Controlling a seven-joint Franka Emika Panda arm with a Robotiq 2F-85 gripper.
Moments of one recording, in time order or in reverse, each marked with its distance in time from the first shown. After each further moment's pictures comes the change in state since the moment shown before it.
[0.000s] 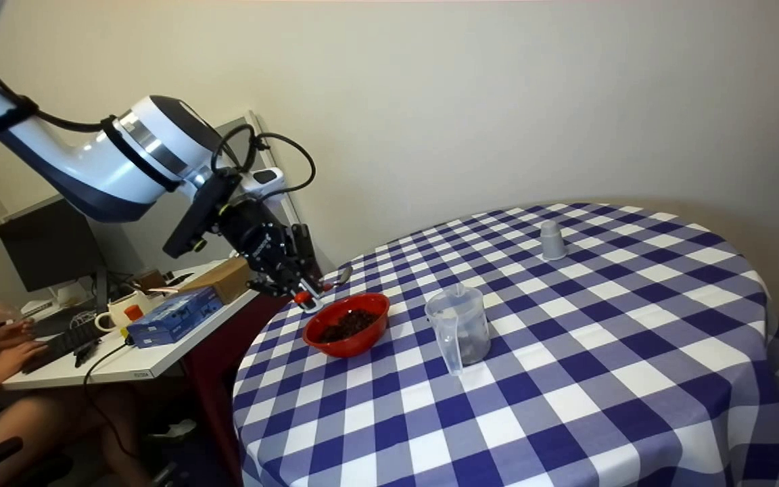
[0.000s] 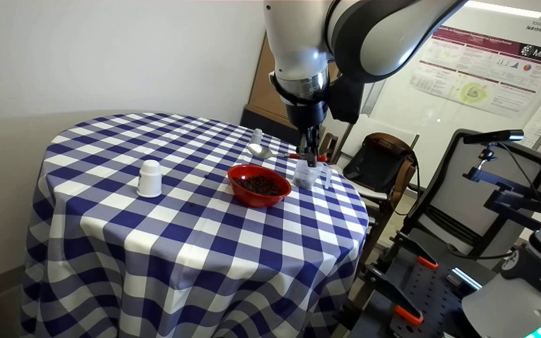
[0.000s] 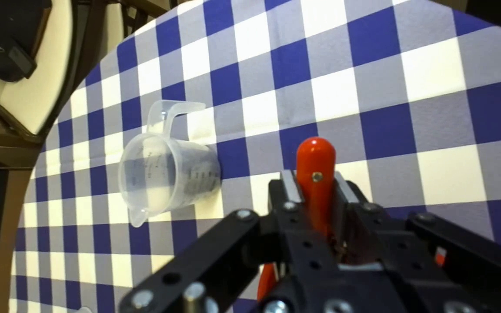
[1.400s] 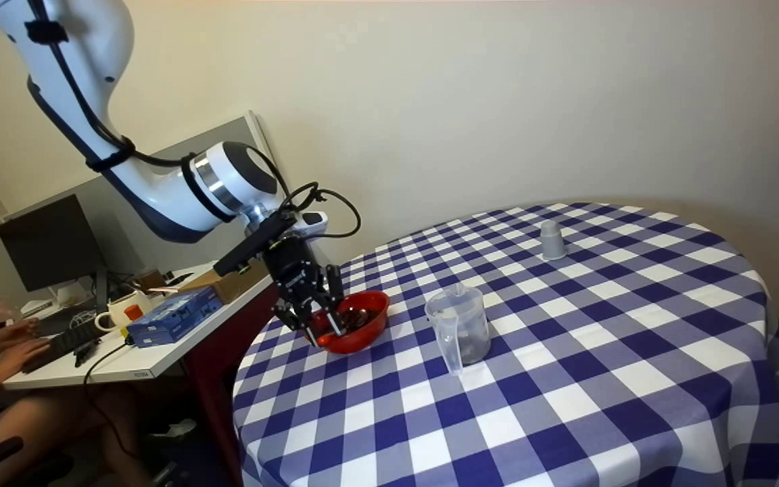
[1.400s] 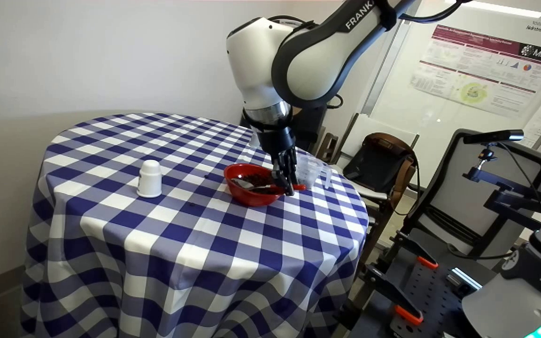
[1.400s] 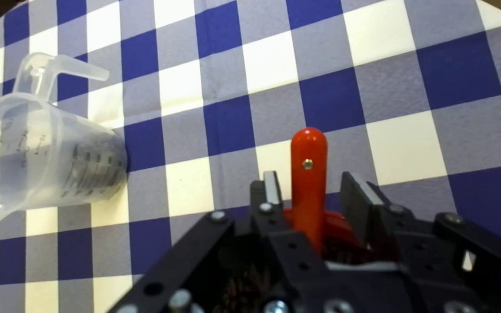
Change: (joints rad) arm 0.011 0.290 -0.047 0.221 0.174 -0.001 -0.161
